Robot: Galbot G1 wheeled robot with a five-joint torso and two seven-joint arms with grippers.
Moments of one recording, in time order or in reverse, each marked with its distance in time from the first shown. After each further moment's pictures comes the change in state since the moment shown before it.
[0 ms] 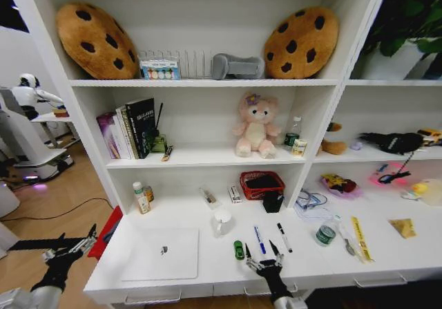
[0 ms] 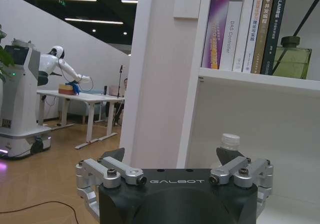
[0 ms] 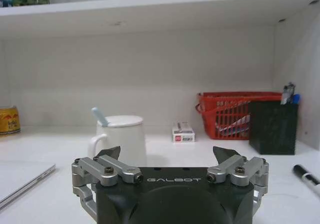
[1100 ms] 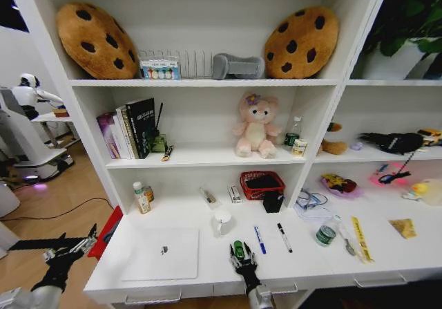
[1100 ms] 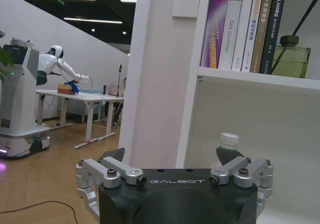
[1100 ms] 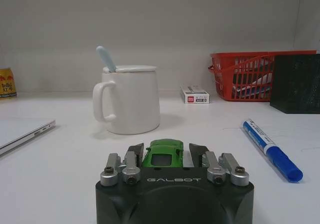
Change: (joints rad) left arm 0.000 0.001 0.002 0.000 0.001 0.001 0.001; right arm 0.147 0.024 -0.099 -0.198 0.001 -0.037 0.064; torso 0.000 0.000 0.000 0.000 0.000
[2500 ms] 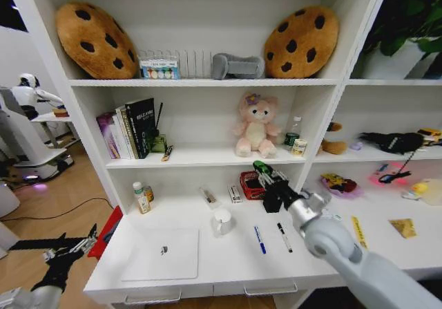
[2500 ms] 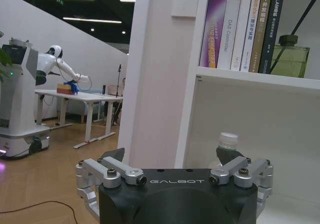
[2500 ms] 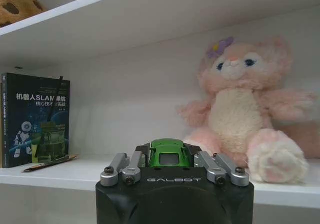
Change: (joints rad) left arm 0.000 0.000 0.000 0.000 0.000 0.000 0.000; right arm 0.735 -0.674 -0.051 0.376 0.915 -0.300 0.014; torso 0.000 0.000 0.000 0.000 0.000
